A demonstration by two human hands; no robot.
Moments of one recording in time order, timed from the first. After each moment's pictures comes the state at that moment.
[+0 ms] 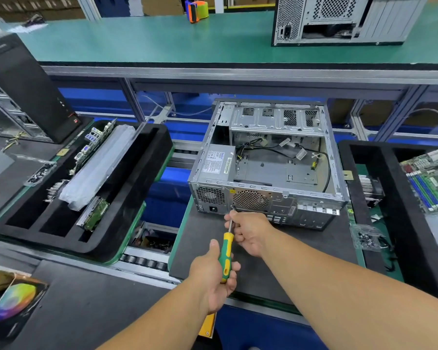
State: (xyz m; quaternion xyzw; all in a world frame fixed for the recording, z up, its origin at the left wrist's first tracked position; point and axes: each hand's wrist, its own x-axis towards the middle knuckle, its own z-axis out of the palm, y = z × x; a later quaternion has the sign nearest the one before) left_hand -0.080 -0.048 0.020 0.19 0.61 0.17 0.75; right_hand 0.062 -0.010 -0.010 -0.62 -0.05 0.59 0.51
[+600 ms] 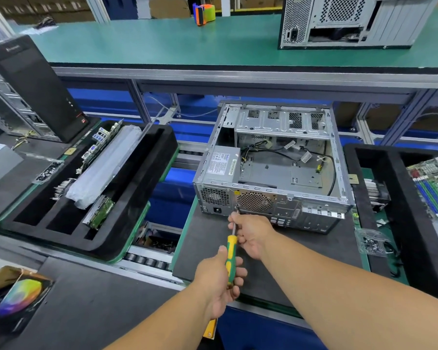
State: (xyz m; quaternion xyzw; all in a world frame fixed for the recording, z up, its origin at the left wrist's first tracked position) left_hand -0.083 -0.058 0.021 0.27 0.60 0.14 0.74; right_hand 0.055 -0.006 -0.015 -0.62 -0.04 0.58 0.52
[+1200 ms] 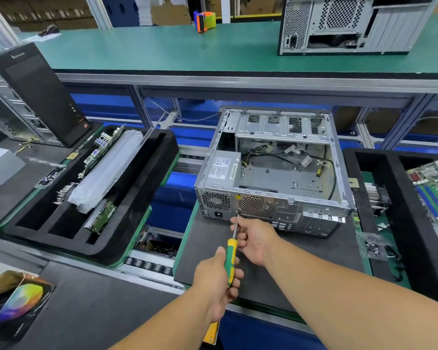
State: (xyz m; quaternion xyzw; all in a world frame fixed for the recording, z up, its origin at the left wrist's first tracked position) left_hand -0.083 -0.054 0.027 0.27 0.62 0.18 0.72; right_hand 0.062 -0.011 -0.016 -0.54 0.03 0.63 0.55
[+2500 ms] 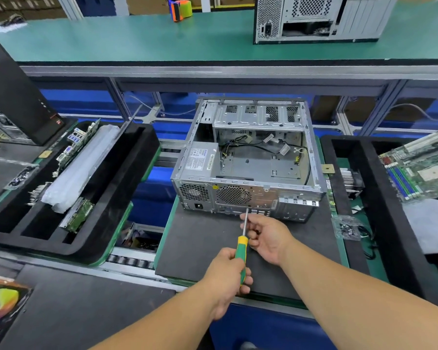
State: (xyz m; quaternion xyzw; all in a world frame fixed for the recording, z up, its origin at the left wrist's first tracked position) left_hand -0.045 -0.091 0.013 0.46 0.54 0.08 0.70; right_hand 0.117 -0.075 -0.032 -0.53 -0.01 0.61 0.59
